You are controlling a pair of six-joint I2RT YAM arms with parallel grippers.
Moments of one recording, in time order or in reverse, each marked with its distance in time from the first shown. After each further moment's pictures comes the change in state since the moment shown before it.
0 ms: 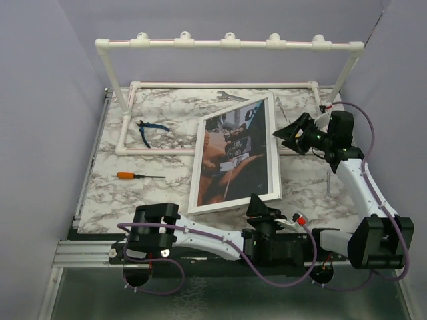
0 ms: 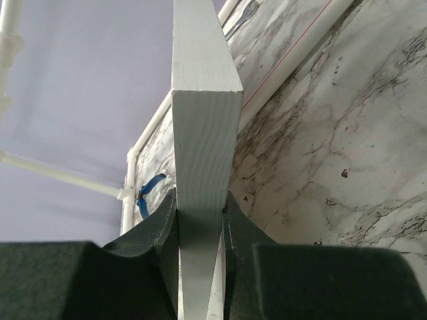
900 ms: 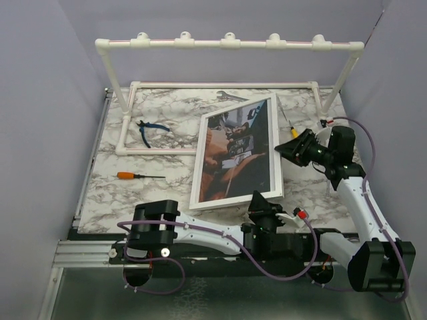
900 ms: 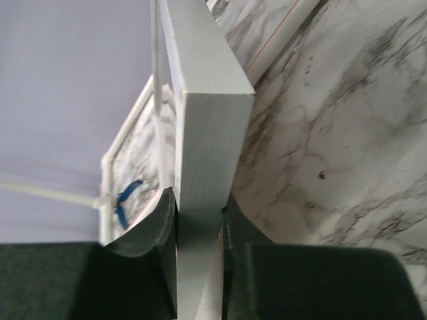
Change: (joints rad) left arm 0.052 -0.008 0.002 0.045 0.152 -0.006; right arm -0.002 -0.170 -0.177 -0.010 -0.010 0.060
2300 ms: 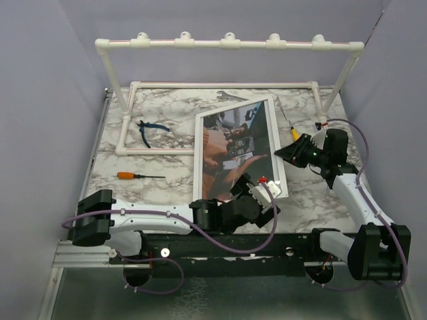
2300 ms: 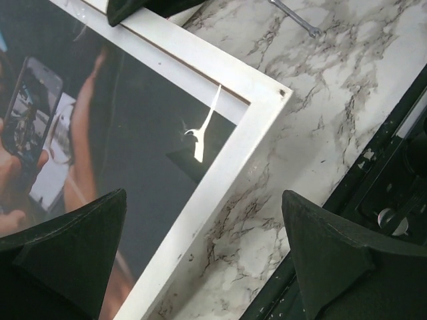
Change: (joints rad) left arm 0.177 -0.485 -0.348 0.214 0.724 -0.204; right arm -0.003 0.090 -0.064 0.116 0.029 -0.123
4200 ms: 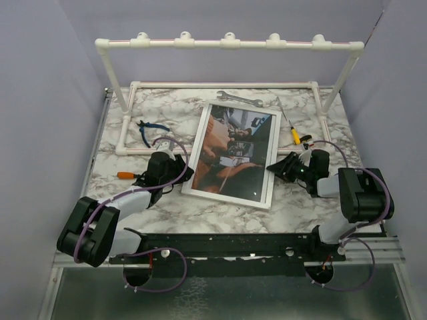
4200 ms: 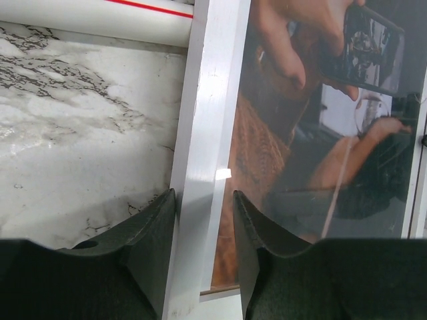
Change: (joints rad) left arm 1.069 -0.109 -0.577 0.334 0.704 -0.473; right arm 0.010 0.478 -0.304 0.790 -0.029 0.074
